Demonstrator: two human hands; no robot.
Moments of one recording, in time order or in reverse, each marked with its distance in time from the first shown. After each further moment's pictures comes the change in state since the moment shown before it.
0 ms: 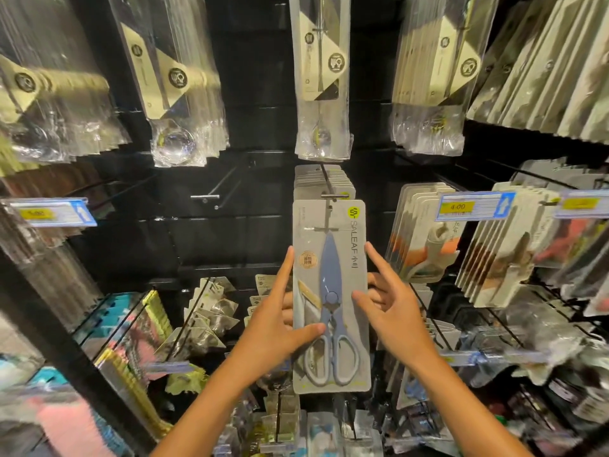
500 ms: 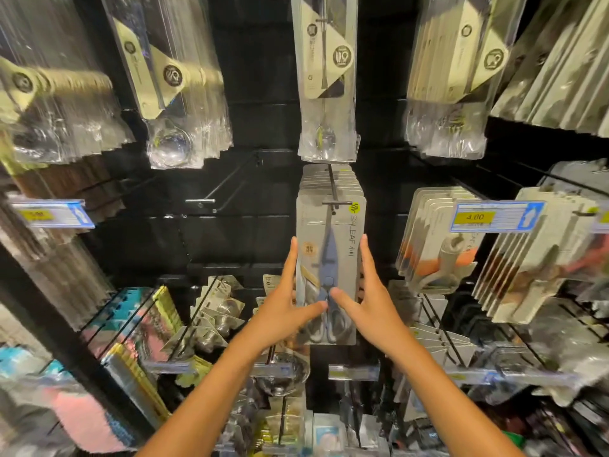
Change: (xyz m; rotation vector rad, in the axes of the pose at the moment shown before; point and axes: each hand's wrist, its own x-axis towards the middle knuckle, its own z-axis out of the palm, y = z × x) left_hand 0.058 -0.020 -0.001 0.110 -0.044 -0.057; right_hand 0.052 0.028 0.021 -0.109 -0.177 -0.013
